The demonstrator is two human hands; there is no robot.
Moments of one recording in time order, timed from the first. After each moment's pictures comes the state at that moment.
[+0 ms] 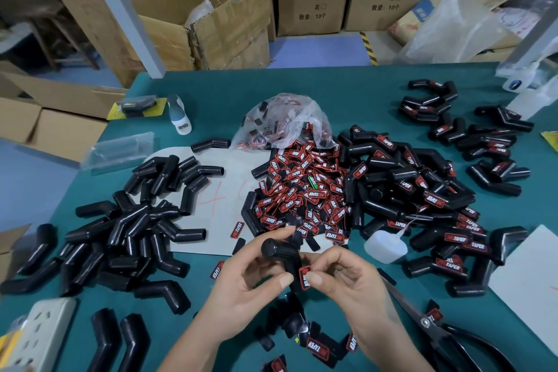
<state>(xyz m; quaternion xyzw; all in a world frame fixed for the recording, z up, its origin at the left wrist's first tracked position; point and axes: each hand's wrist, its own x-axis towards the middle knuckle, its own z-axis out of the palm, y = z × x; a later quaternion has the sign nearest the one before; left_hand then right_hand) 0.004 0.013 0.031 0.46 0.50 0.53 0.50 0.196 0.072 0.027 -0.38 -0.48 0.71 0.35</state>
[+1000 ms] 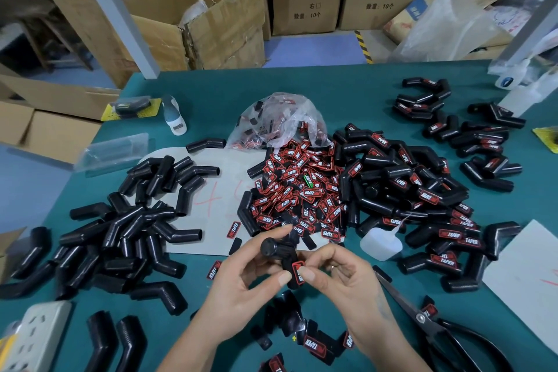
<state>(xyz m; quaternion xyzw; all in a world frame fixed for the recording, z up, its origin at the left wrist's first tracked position) 0.004 0.013 0.019 0.48 0.53 0.52 0.47 0.195 0.071 0.029 -0.40 -0.49 0.69 0.35</state>
